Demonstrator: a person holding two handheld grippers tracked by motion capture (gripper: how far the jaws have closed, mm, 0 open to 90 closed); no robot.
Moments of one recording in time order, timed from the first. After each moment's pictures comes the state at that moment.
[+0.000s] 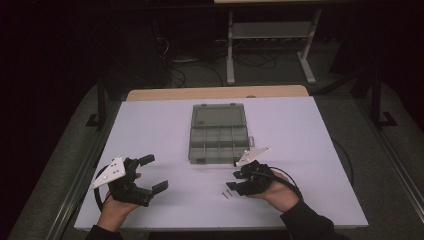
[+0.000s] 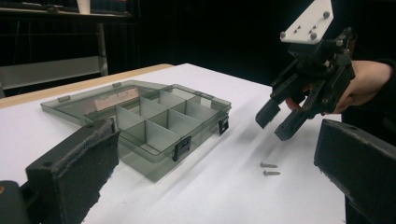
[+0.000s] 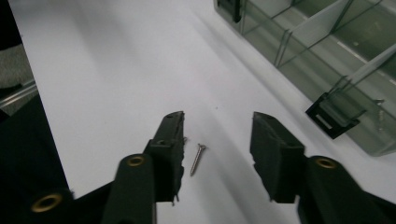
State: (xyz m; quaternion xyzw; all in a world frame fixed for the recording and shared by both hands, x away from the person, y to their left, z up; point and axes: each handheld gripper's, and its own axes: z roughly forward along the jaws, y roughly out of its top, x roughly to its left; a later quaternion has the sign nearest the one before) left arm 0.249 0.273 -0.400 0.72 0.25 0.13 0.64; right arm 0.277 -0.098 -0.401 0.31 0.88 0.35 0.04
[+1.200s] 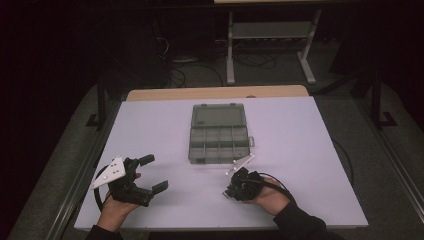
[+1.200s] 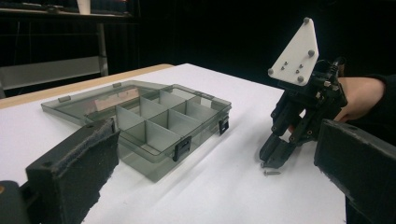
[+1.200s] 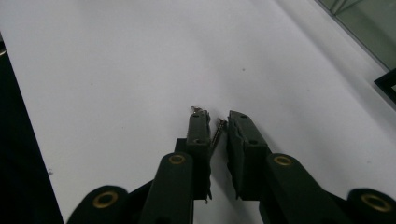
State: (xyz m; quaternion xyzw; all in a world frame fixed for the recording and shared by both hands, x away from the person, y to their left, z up) left arm 0.249 0.272 -0.400 0.71 0.25 0.13 0.64; right arm 0.277 -0.076 -0.432 0.29 0.91 0.29 0.01
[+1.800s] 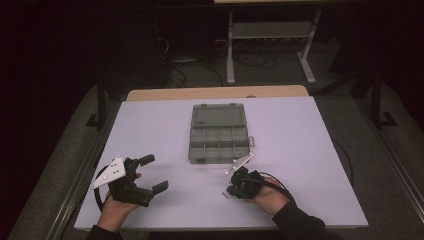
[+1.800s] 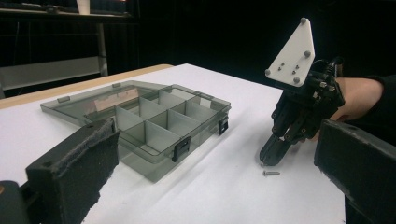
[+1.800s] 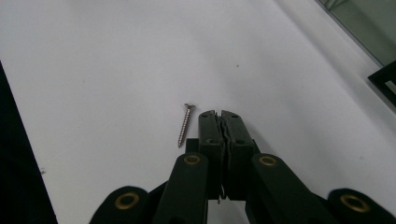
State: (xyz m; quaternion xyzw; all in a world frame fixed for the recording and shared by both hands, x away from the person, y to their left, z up) left arm 0.248 0.272 -0.400 0.72 0.25 0.13 0.64; right arm 0.280 -0.076 -0.432 0.29 0.92 0.27 0.02
